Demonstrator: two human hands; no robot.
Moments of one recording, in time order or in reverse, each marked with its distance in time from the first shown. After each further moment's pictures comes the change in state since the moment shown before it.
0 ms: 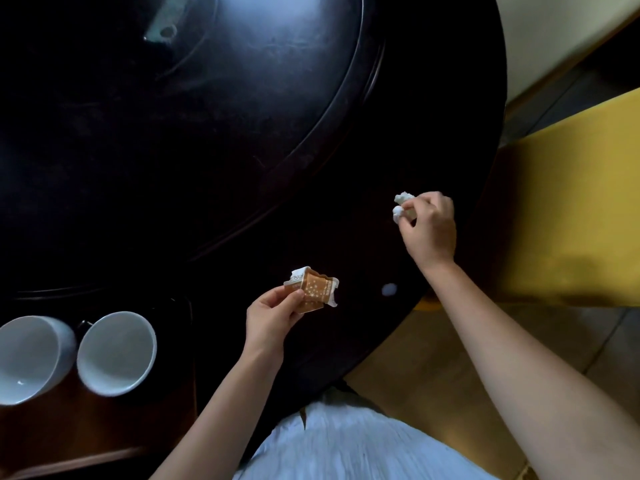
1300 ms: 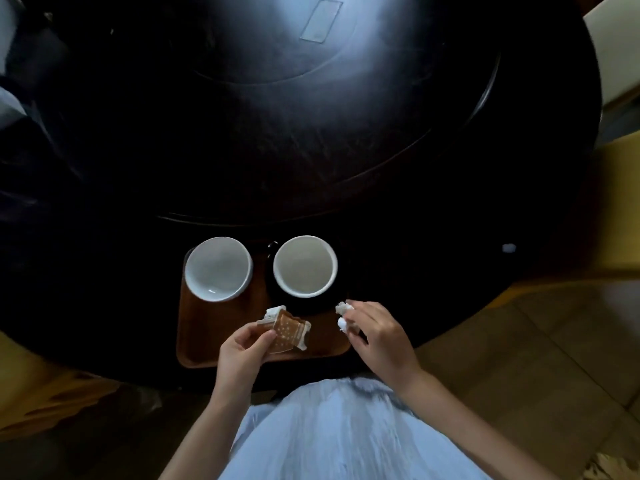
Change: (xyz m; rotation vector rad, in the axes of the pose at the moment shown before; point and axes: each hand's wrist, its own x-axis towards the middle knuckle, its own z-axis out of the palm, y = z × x) left_hand -0.074 -0.026 -0.312 0.057 0.099 0.078; right_hand -0.287 -0.237 0.044 0.209 -0.406 -0.437
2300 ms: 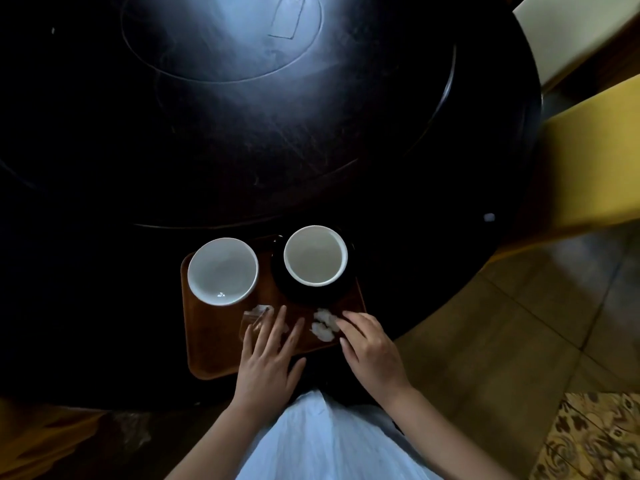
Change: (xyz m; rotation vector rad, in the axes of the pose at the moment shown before) left_hand 0.049 -0.068 -0.053 1.500 -0.263 0.887; right_hand -0.027 -0.061 0.057 -0.150 0.123 0.195
